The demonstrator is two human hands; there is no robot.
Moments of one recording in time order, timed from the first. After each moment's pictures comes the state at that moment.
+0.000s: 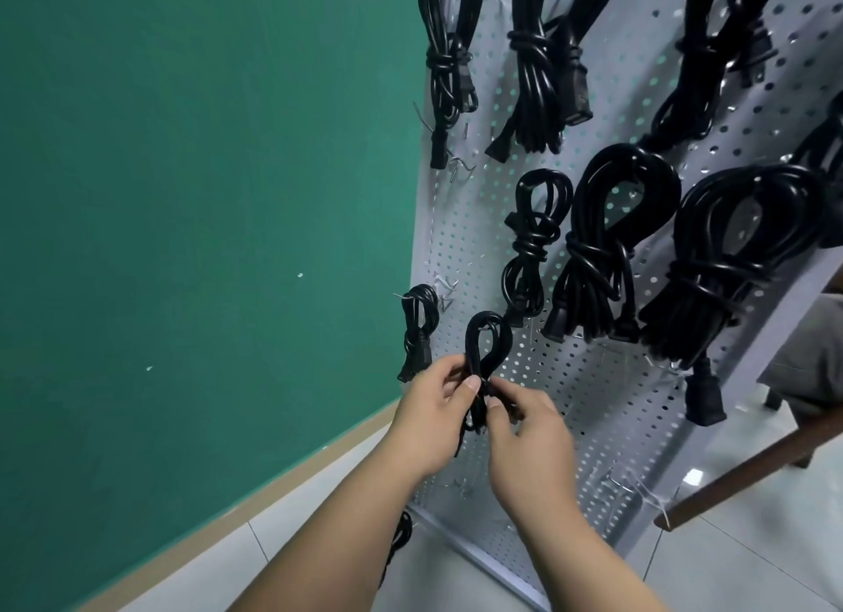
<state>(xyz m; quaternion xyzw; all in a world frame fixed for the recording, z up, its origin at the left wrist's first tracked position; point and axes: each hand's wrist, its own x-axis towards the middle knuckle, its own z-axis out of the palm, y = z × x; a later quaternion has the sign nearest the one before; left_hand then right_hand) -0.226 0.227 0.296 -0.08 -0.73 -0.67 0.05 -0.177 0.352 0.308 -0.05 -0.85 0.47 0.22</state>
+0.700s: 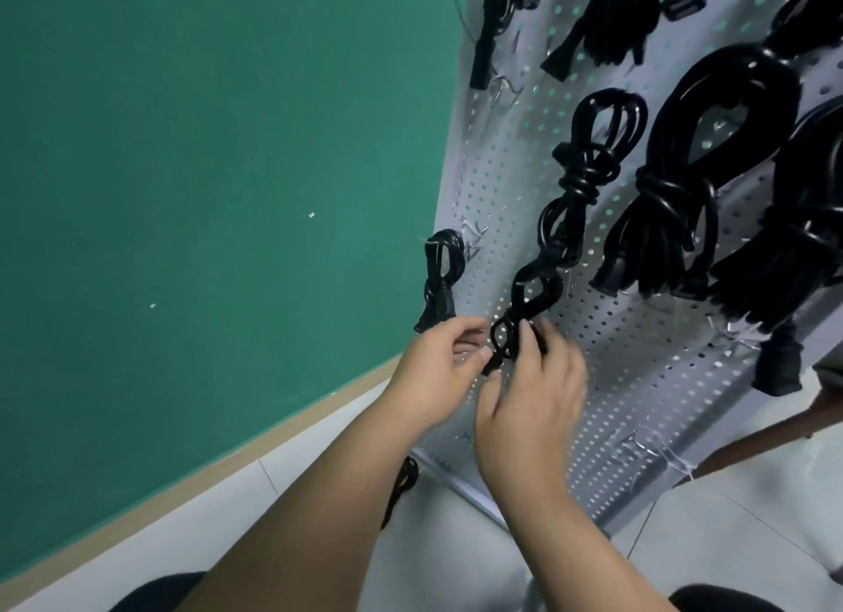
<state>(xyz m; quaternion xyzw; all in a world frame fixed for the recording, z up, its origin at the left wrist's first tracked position) -0.253 0.205 0.265 -0.12 -0.80 -0.59 0.08 -0.186 0.322 0.276 -0.04 -0.92 0.22 0.33</state>
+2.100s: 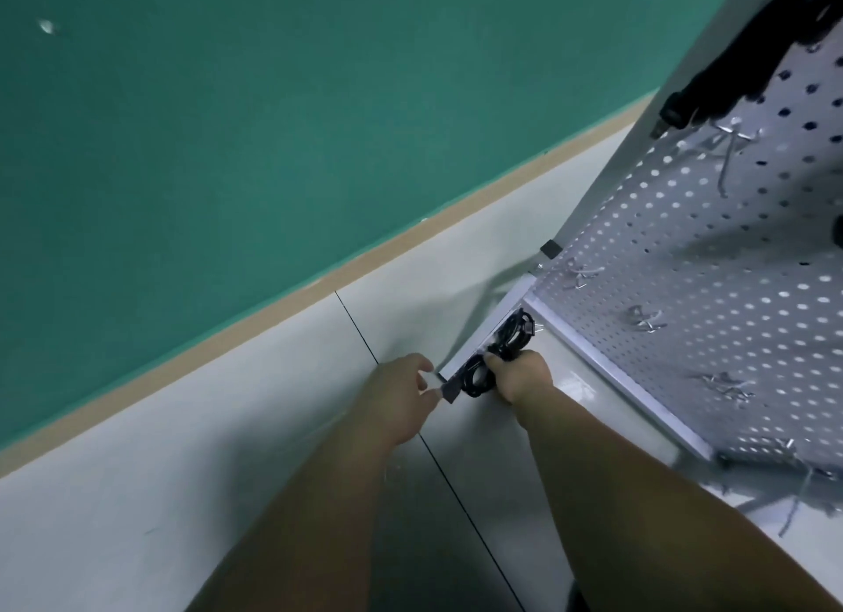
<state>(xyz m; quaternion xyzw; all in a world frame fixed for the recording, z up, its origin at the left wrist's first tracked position) -0.201 0.042 -0.021 0.16 -0.88 -0.36 -0.27 -0.283 0.235 -0.082 -0.25 -0.83 0.40 -0.30</state>
